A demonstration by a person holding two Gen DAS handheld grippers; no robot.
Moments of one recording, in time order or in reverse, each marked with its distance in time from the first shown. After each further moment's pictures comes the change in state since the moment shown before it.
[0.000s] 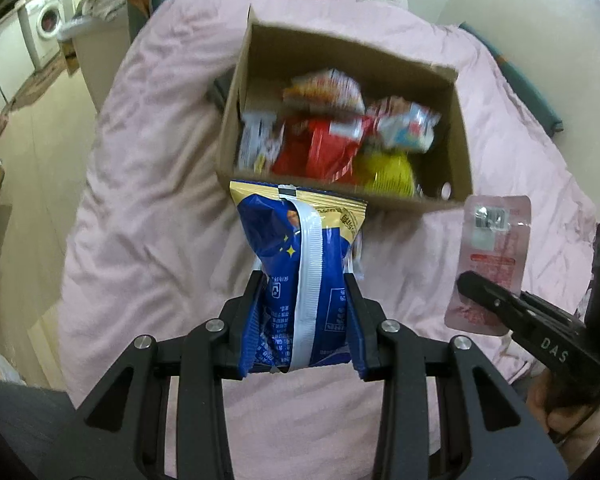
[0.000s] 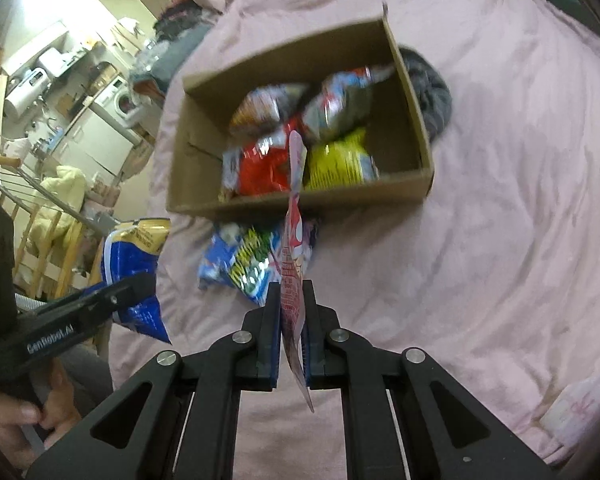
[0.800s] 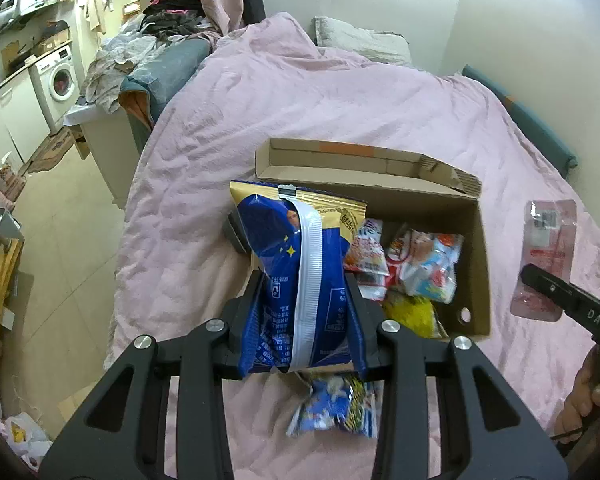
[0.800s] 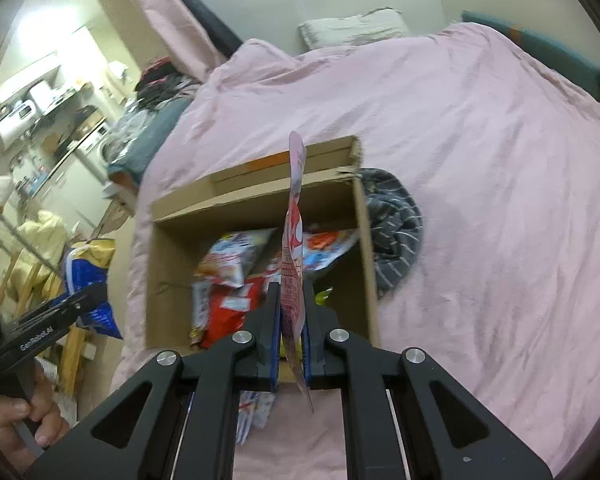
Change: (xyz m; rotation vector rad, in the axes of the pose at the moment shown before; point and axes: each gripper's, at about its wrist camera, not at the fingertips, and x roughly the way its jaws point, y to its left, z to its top) left arm -0.003 0.003 0.118 0.061 -0.213 0.086; right arm -0.014 -0.029 0.113 0.013 -0.197 -0.096
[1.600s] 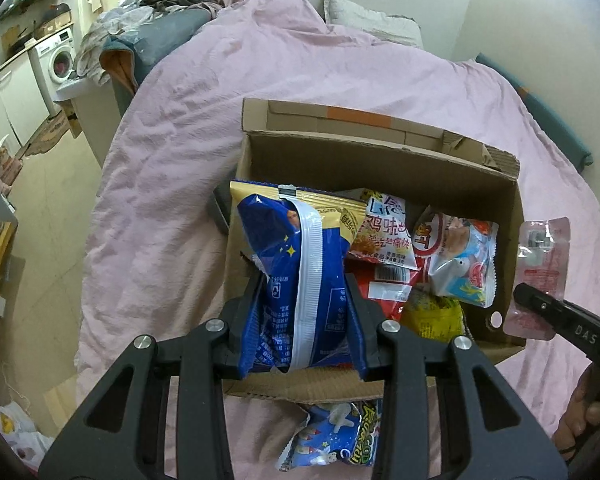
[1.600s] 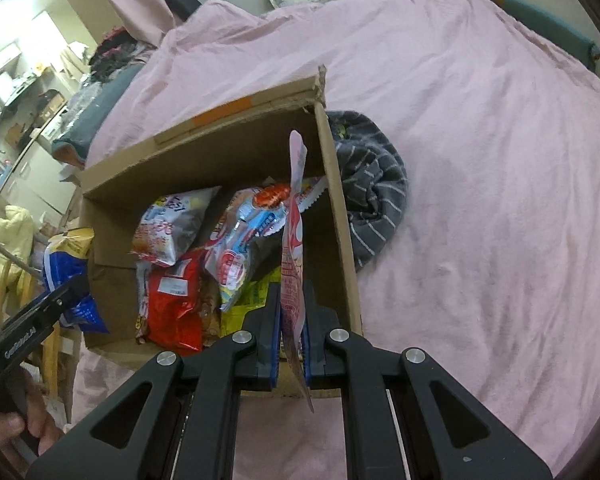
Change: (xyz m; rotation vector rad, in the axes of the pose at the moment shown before) left arm 0.063 -0.002 -0.013 -0.025 0.062 0.007; right arm 0.065 -0.016 -0.009 0.051 0.141 -0.103
